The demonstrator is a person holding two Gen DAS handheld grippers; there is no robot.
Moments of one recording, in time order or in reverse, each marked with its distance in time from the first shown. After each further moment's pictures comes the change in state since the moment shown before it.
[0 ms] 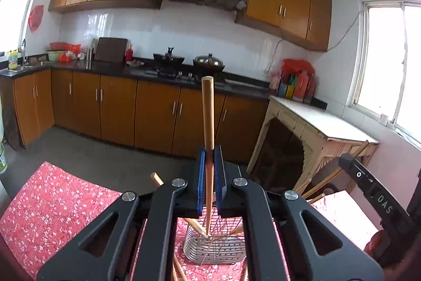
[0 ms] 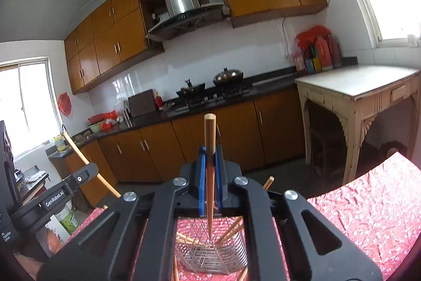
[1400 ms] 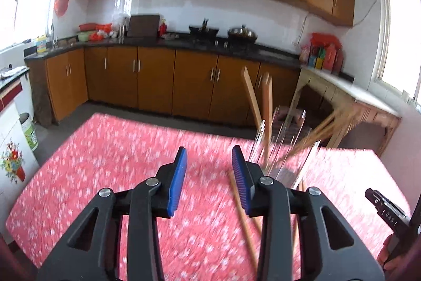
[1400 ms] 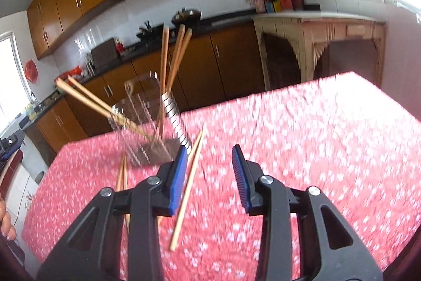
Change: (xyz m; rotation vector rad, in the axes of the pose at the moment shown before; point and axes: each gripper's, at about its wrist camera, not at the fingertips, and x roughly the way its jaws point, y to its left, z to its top) left arm -0.077 0.070 -0.096 0.004 0.158 0.172; right arm -0.067 -0.063 -0.169 0.058 0.337 -0.203
